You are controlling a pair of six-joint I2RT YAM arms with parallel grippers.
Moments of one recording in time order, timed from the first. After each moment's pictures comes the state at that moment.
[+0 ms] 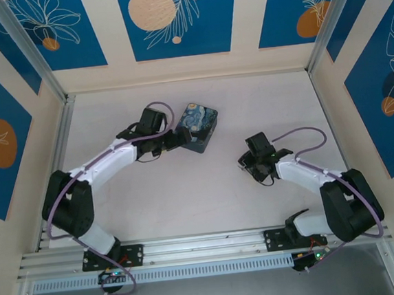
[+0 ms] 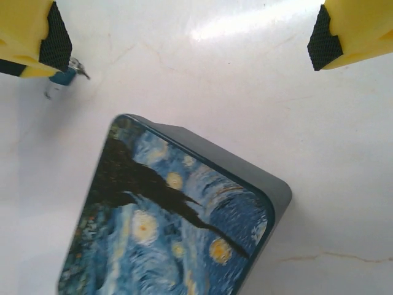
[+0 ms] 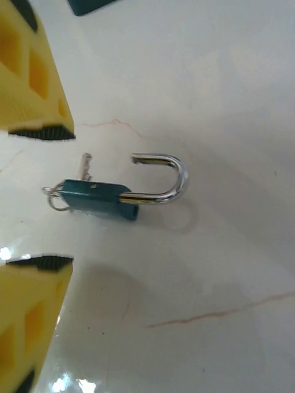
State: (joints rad) left arm -0.54 1.57 1.16 -0.46 0.20 -0.70; right arm 0.40 1.27 0.61 -0.41 0.02 1.25
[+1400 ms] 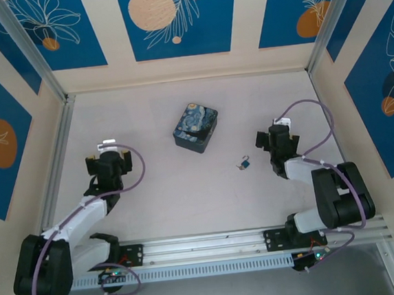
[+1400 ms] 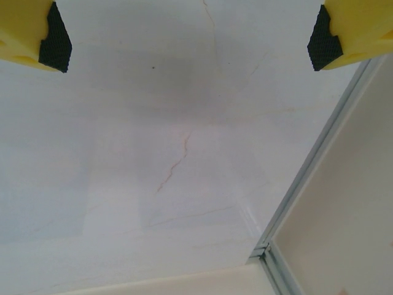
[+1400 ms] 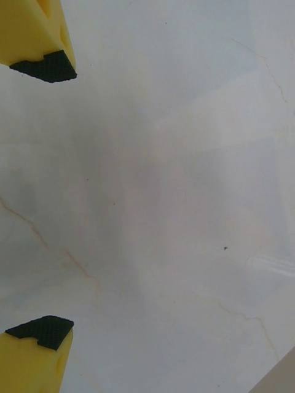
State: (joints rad) left arm -0.25 1.09 0.38 0.20 -0.52 -0.03; right arm 0.13 1.41 0.46 0.35 0.36 0.19
